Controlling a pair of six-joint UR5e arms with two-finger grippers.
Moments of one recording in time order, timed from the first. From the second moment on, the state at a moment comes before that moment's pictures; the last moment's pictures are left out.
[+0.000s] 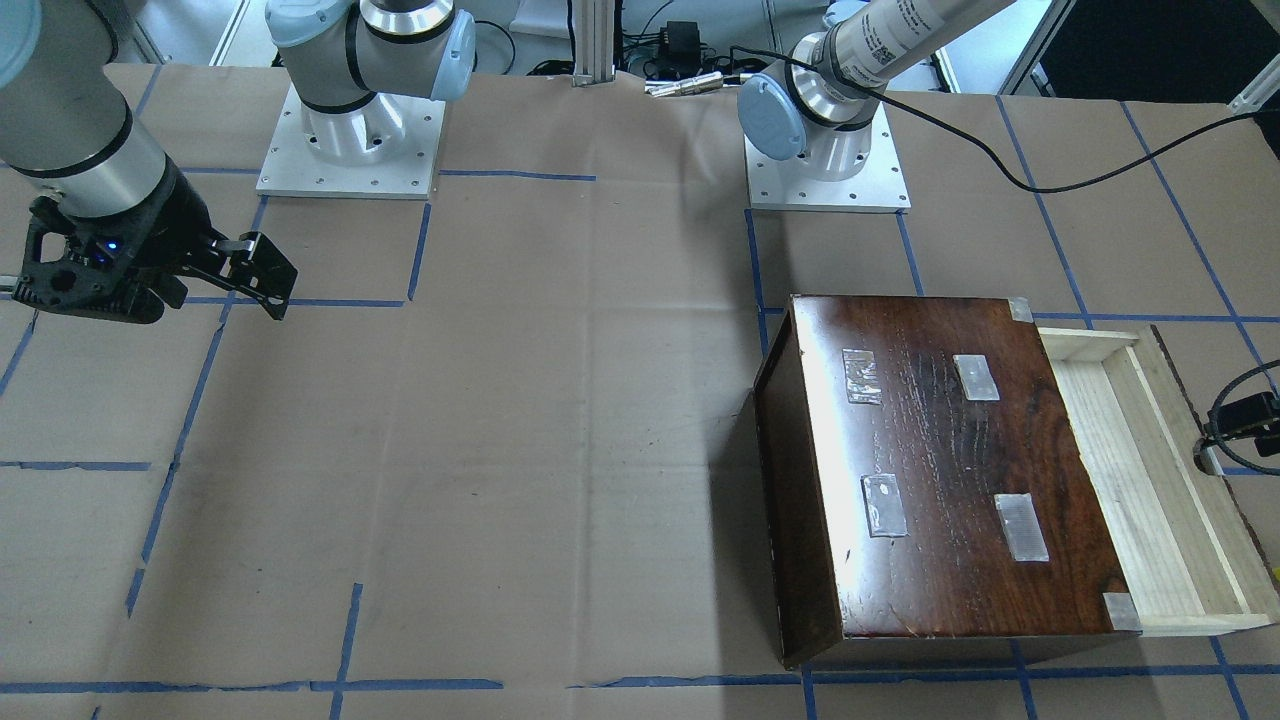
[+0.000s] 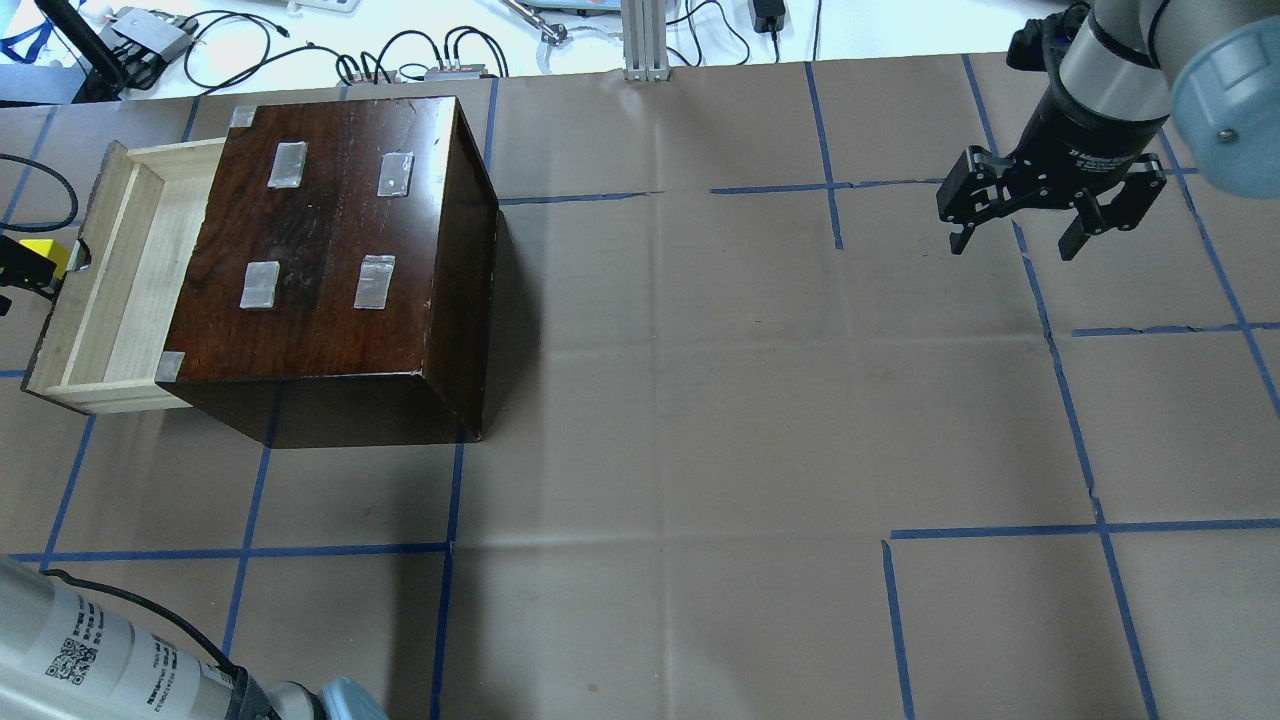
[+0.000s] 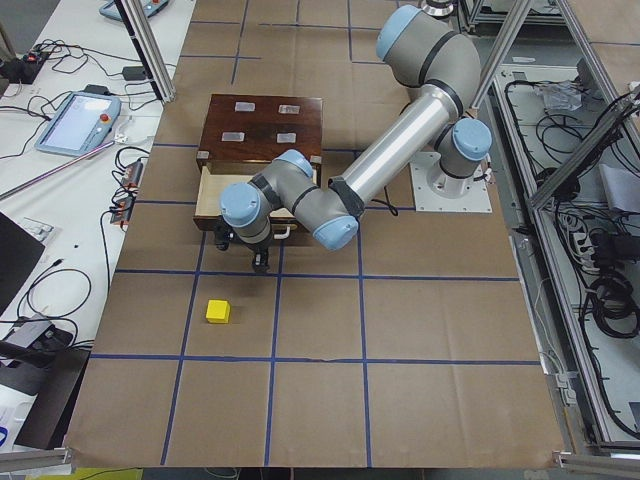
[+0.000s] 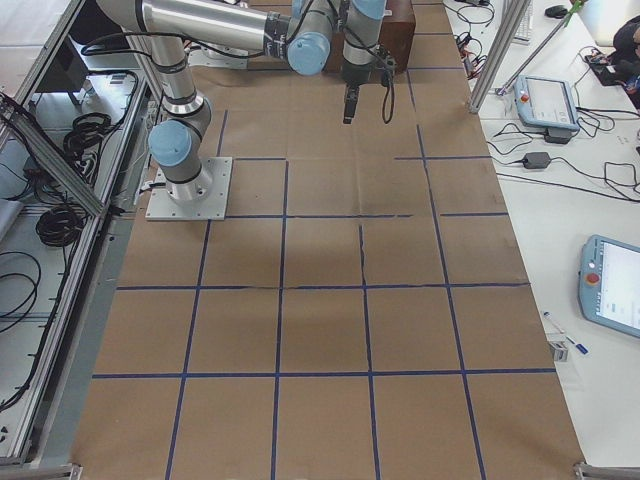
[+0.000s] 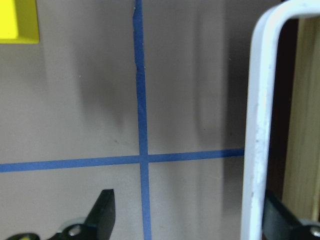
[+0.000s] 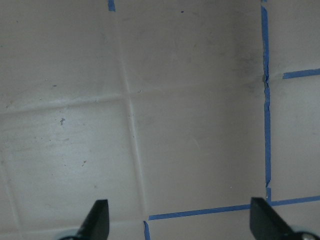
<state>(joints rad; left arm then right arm) -0.81 -2.11 -1.35 -1.40 1.50 0.79 1.43 -1.52 1.65 -1.63 -1.57 -0.03</state>
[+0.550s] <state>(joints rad) -0.80 -2.12 -1.32 -1.40 1.50 0.79 1.43 -1.52 1.65 -1.63 -1.57 -0.03</state>
